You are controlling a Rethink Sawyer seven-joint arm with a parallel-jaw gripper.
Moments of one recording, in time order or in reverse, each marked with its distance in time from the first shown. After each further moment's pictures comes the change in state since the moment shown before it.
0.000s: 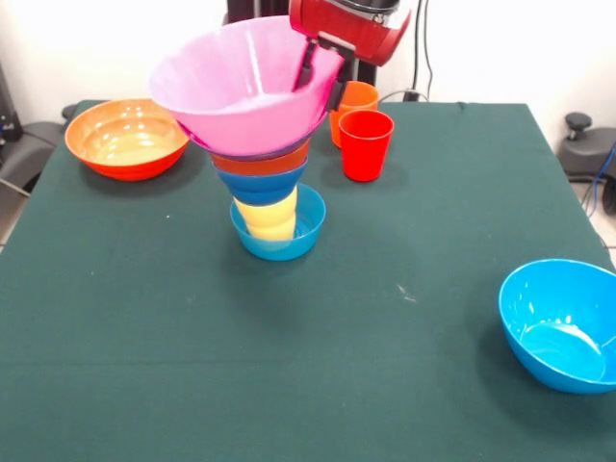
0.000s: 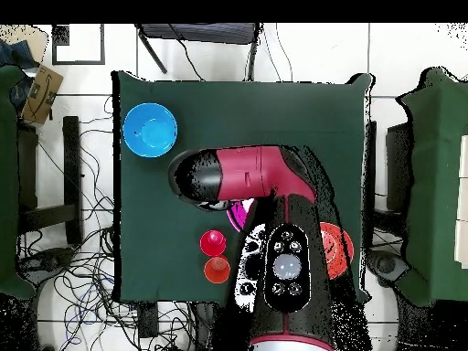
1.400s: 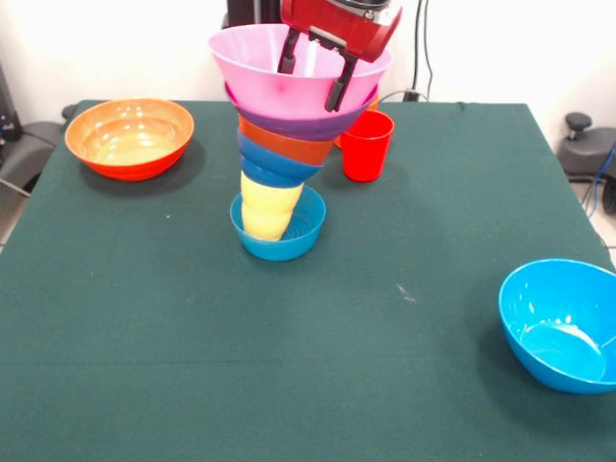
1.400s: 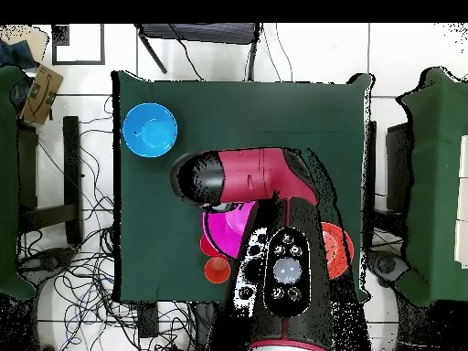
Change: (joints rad) arm 0.010 0.000 -0.028 0.001 0.005 0.000 0.000
